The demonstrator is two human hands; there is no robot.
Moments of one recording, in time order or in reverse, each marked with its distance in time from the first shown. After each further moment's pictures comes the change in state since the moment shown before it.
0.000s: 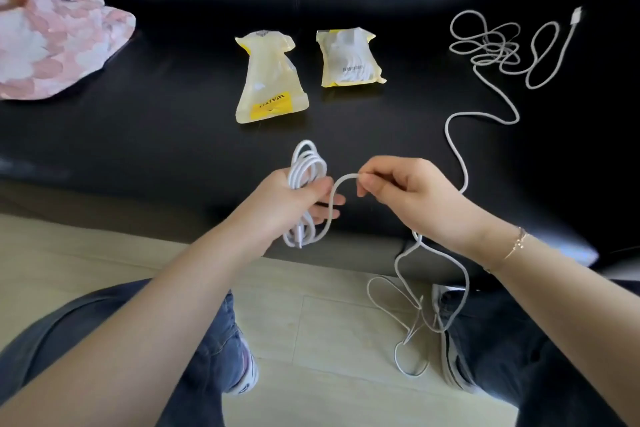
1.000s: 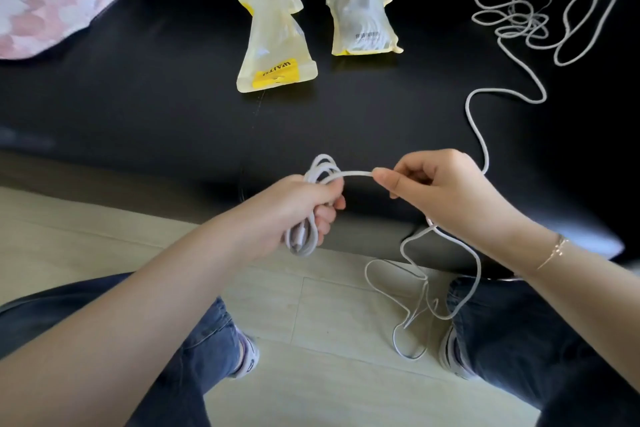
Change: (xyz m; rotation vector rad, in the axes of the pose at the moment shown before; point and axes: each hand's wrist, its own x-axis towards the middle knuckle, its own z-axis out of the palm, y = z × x) left_hand 0.008 -0.025 0.002 -0.137 -0.155 -0.254; right_hand -0.007 0.016 0.007 -0.120 0.075 0.168
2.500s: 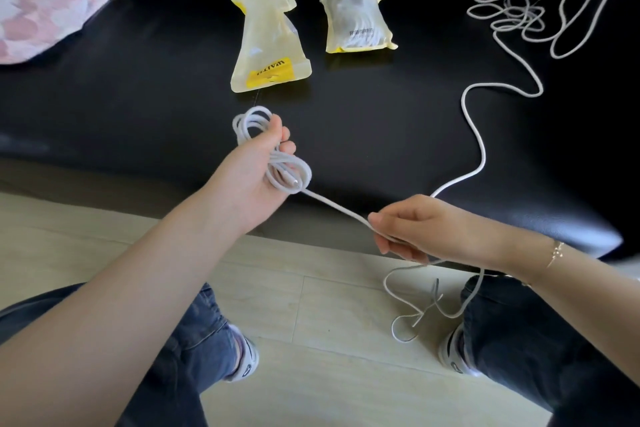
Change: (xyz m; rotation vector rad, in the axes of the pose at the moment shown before) left_hand 0.011 0.018 -0.023 -0.720 0.219 0.177; right_hand -0.014 0.014 0.008 0.223 -0.602 0.222
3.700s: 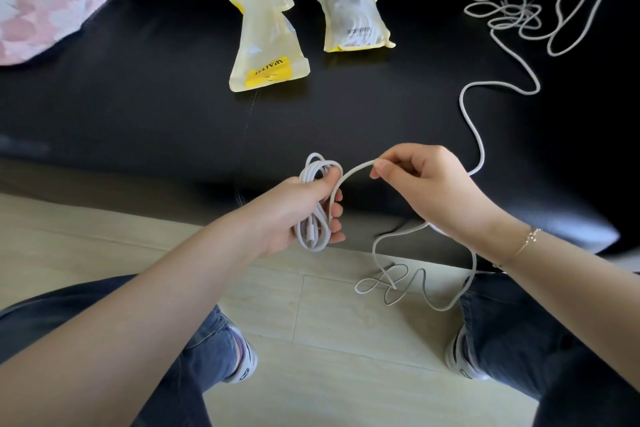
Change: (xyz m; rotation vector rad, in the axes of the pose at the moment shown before) left_hand -0.006 -0.038 0.005 0.696 -0.184 -0.157; right_hand 0.019 -0.006 -0.006 -0.060 0.632 -0.250
